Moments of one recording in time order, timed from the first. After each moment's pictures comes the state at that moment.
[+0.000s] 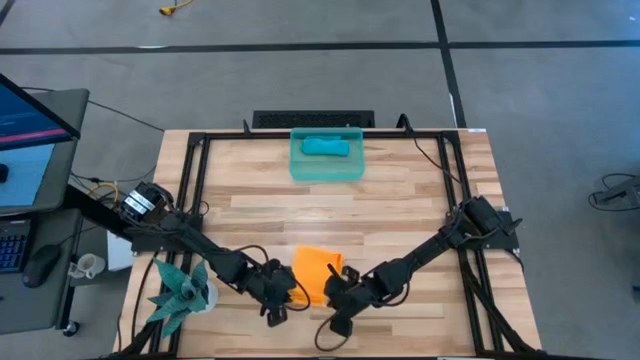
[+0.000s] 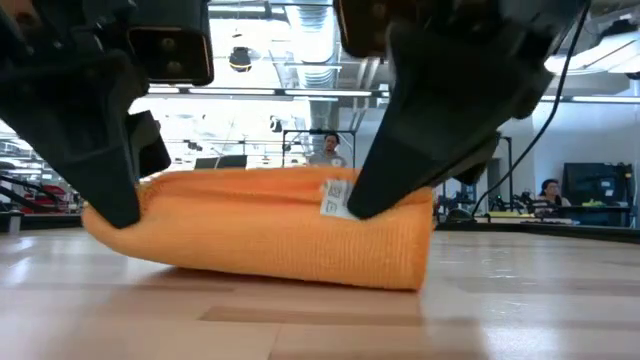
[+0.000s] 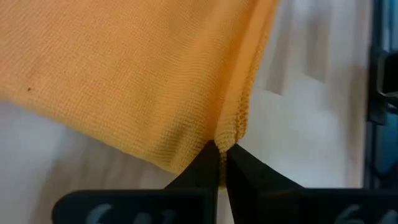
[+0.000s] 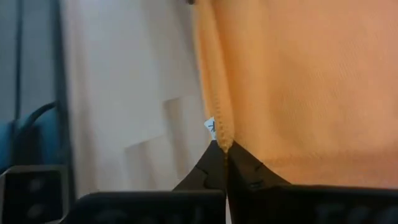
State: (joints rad) left arm -0.57 1.75 0.92 -0.12 -0.13 -0.86; right arm 0.55 2.02 1.27 -0.18 0.16 0.78
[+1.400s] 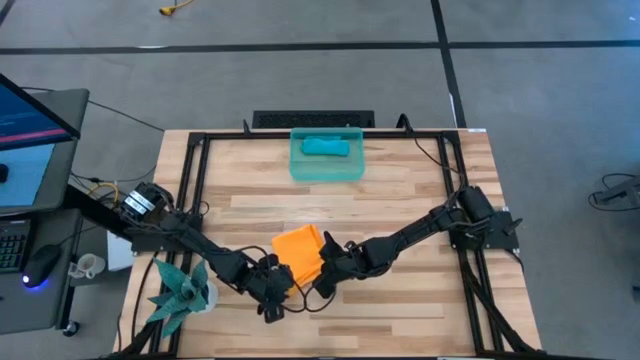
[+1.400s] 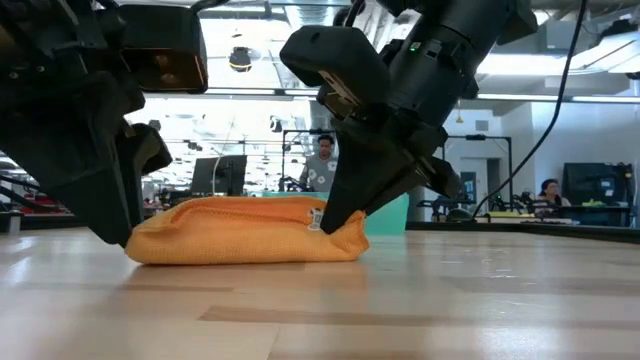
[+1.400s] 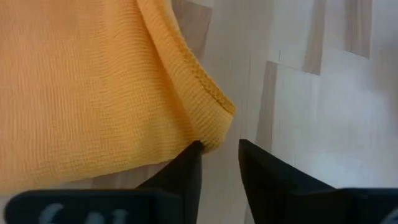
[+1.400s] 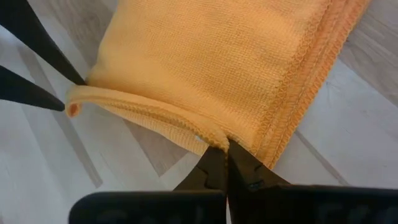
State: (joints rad) left arm -0.58 1.75 0.91 -0.19 -0.18 -0.77; right arm 0.37 2.02 1.27 -0.29 0.21 1.01
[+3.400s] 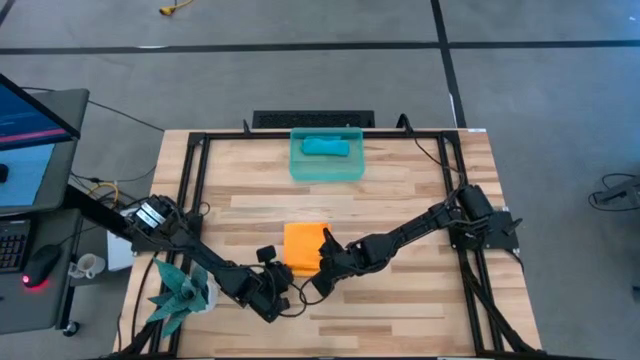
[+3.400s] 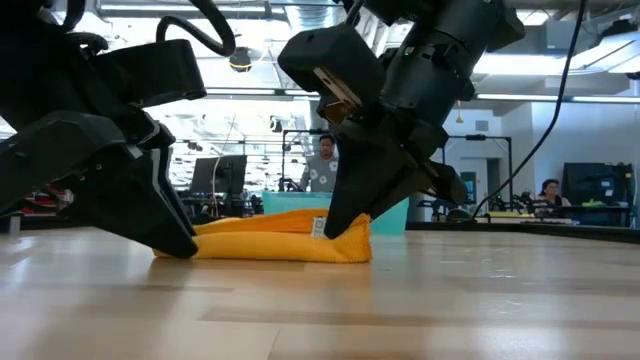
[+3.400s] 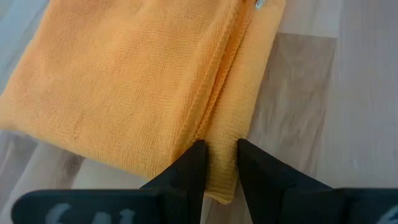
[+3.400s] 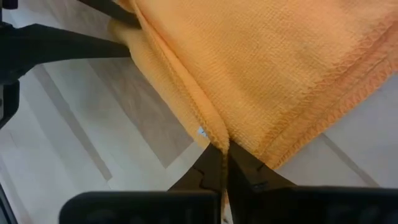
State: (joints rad) left arm -0.63 1.89 0.94 -0.33 -0.66 -0.80; right arm 0.35 2.02 1.27 -0.30 0.10 1.08
